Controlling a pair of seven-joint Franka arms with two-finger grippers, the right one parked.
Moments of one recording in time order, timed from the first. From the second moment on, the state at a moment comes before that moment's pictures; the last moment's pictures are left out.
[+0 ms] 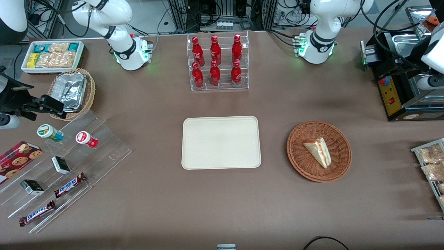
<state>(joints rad) -0.01 -0.07 -0.02 -1.53 -0.01 1.30 -0.12</state>
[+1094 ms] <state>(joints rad) -0.10 0.14 -0.02 -1.79 0.01 1.85 -0.76</state>
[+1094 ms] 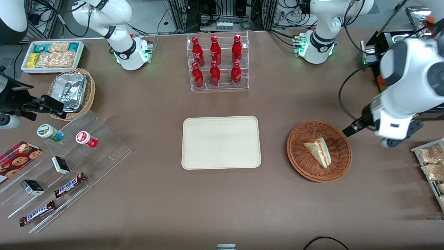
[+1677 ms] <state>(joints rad) -0.14 0.23 -0.02 -2.01 0.04 2.26 -0.94</state>
